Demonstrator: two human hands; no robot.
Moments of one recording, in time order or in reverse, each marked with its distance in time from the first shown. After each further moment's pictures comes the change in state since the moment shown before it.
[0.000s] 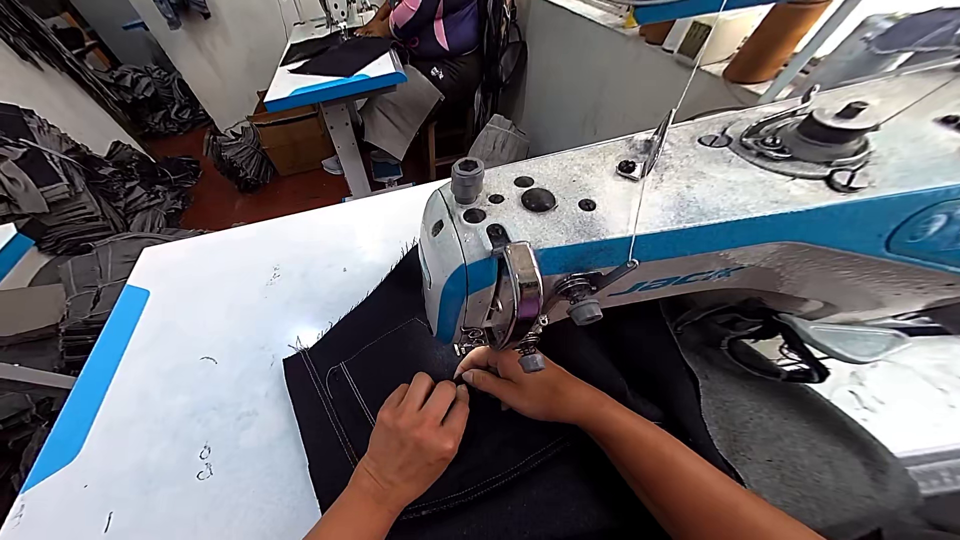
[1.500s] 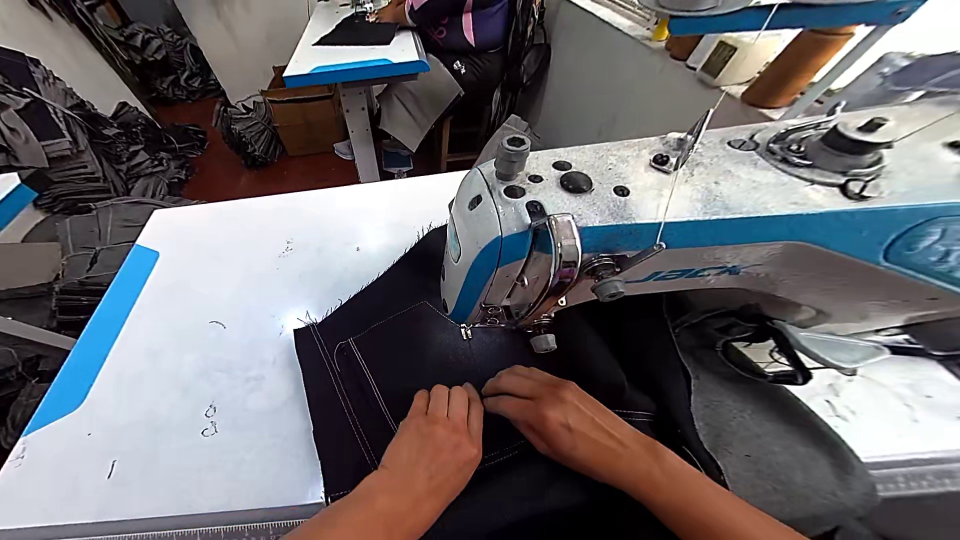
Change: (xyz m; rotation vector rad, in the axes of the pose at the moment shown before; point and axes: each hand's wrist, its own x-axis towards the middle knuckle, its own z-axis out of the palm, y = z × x) left_hand -0.003 0.038 -0.030 0.161 -0.395 0.012; right_hand -0.044 0.032 0.026 -0.605 0.334 -0.785
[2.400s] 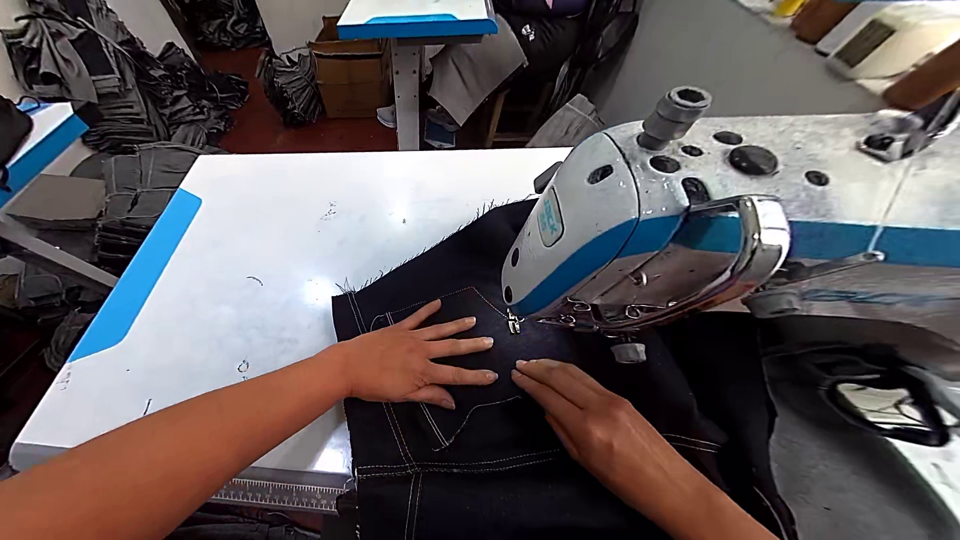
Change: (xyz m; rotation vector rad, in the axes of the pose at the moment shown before) left_hand -0.004 -0.133 0.045 -0.575 -0.226 0.479; right_hand 0.002 -0.008 0.013 -0.140 0.015 0.085
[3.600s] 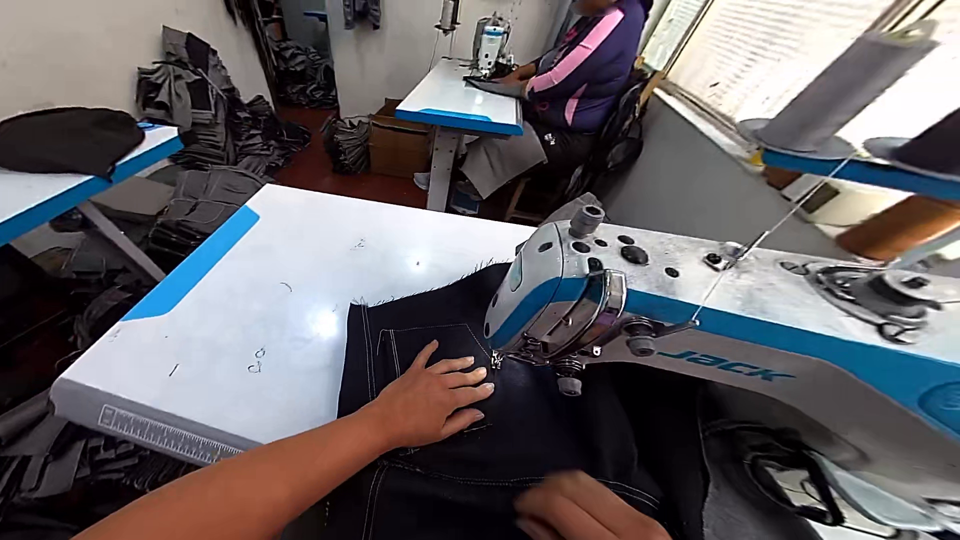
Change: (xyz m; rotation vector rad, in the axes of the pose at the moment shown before) left_hand 0.048 0.057 0.030 -0.017 0.327 -0.458; right_hand -0.016 -0.043 -0.101 0.290 -0.289 0.034
